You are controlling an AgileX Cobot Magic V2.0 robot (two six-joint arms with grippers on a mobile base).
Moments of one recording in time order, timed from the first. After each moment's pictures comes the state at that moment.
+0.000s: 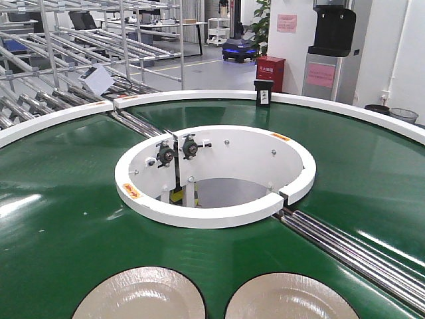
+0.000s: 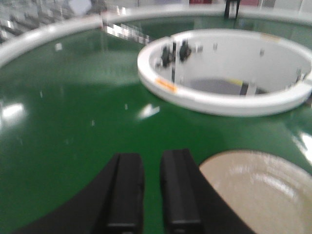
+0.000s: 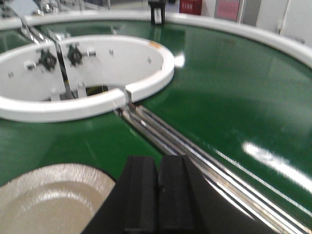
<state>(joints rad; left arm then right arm) -0.02 0.67 -0.62 -0.05 0.34 0.05 0.06 0.68 -0.51 -0.23 0.20 0.19</state>
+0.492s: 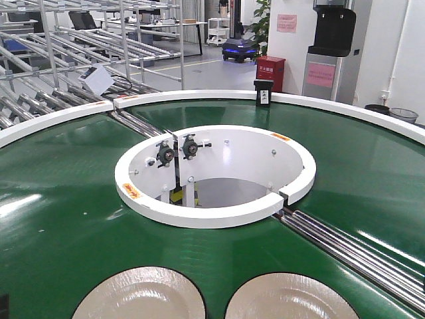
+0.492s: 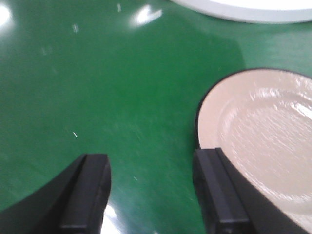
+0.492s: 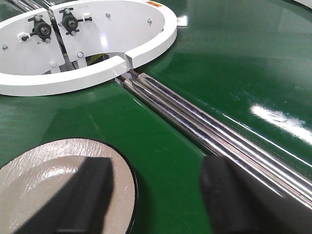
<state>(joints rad) -0.02 0.99 -0.62 -0.09 0.36 0.02 0.06 0.75 -0.51 -0.16 0.23 0.20</state>
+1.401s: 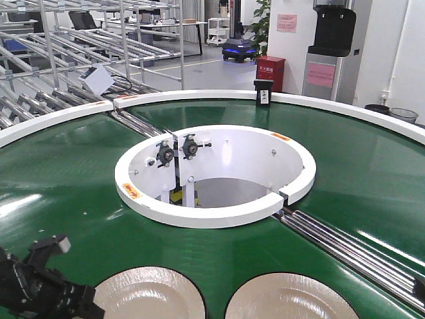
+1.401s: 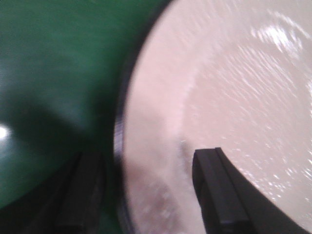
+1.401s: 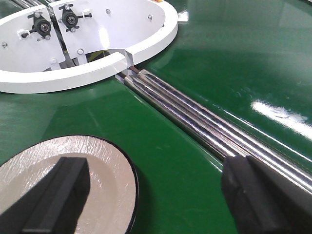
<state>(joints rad) 0.06 1.87 -1.13 -0.83 0.84 0.77 0.06 0.76 -0.51 -0.15 0.23 0.20</state>
